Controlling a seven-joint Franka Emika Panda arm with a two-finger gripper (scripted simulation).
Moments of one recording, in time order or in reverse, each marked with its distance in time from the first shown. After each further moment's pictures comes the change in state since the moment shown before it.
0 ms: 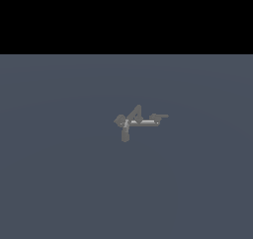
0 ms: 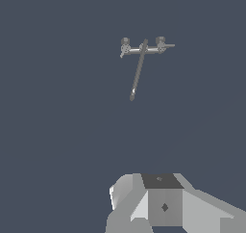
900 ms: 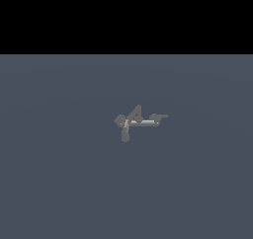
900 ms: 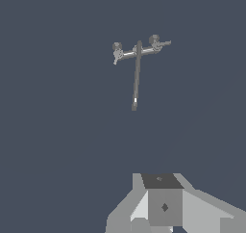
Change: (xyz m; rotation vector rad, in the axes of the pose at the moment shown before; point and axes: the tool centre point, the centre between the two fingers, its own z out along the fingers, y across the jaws) arm 0.037 -0.012 0.041 0.000 0.002 0.154
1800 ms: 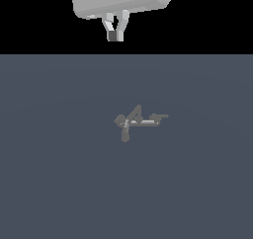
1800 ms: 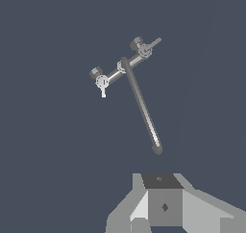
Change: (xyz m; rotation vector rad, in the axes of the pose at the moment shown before) arm 0.109 -0.019 0.118 0.000 0.003 0.436
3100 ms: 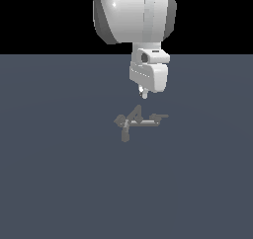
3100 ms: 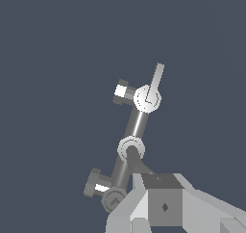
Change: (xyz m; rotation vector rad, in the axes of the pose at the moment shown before) arm 0.166 -0.007 0.170 -0.008 0.011 0.644
